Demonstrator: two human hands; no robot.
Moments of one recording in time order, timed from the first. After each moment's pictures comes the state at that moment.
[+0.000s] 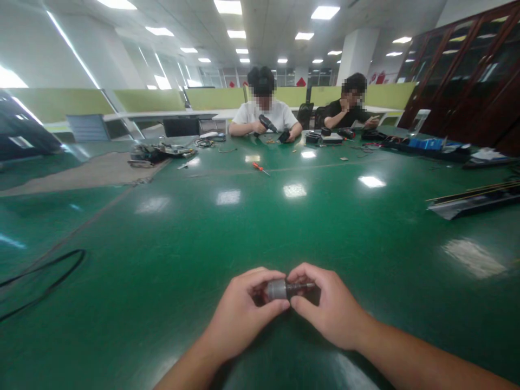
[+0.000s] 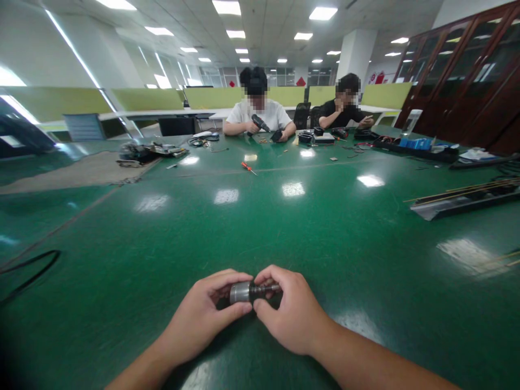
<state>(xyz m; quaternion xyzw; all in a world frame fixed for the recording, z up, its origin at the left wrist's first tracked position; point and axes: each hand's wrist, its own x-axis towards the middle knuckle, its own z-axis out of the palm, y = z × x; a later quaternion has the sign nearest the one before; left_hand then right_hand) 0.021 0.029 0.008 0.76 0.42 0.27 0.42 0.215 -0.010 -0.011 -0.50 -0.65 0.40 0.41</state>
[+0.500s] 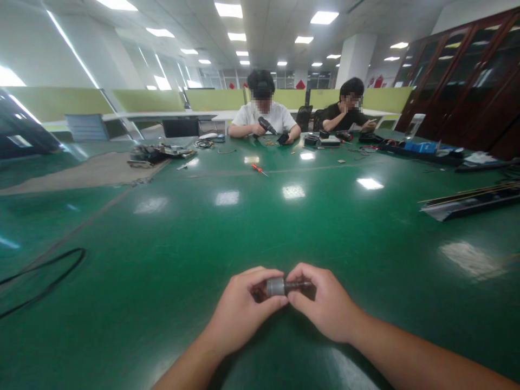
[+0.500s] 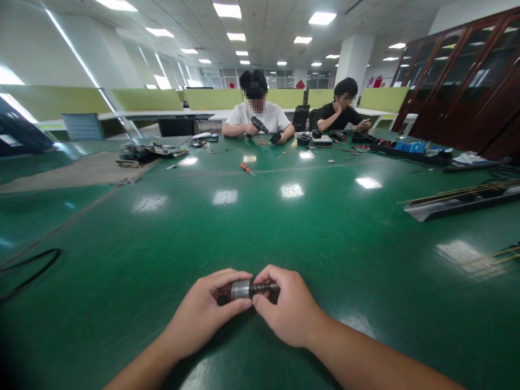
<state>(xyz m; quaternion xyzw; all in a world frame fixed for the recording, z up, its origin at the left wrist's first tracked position) 0.022 0.027 0.010 0.76 0.43 0.26 0.41 0.215 -0.010 -0.014 -0.51 -0.65 0.40 0.41</state>
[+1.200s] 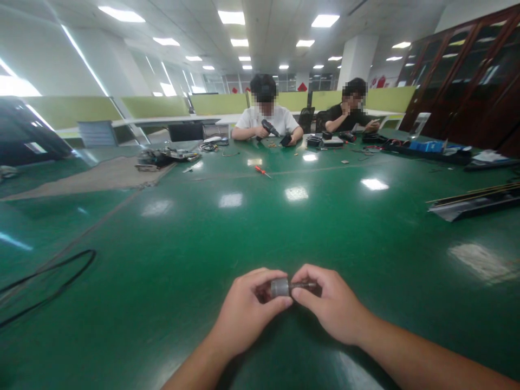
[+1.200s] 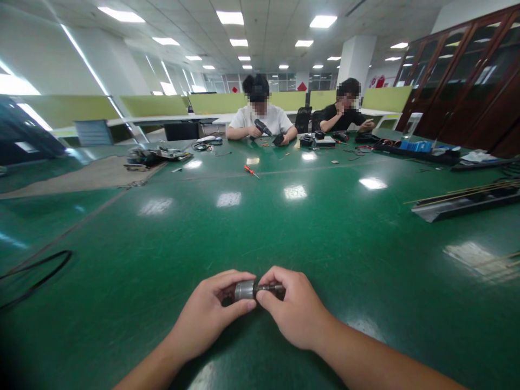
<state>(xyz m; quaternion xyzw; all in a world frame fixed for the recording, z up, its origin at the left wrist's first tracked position) 0.021 0.027 0.007 0.75 0.45 0.27 0.41 0.214 -0.009 -0.012 -0.52 -0.62 0.42 0.40</state>
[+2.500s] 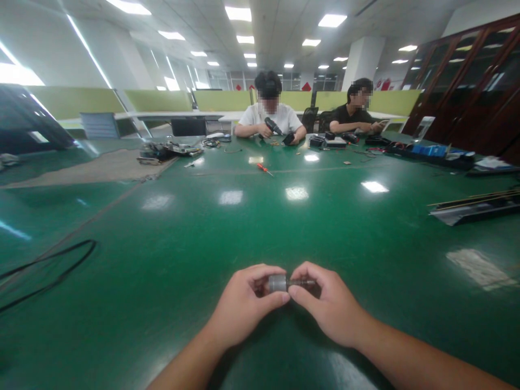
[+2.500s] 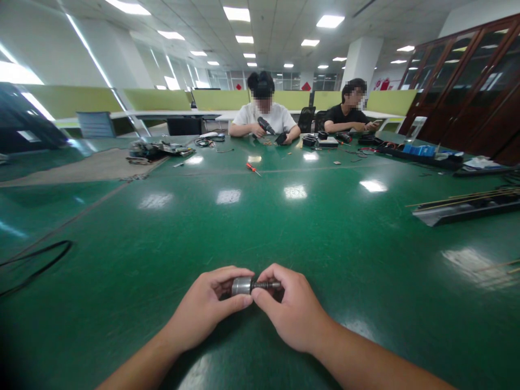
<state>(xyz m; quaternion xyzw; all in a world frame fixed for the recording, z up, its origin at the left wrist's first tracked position) 0.022 0.028 0.003 0.70 0.43 0.28 0.49 0.215 -0.014 -0.010 -0.52 -0.63 0.41 0.41</state>
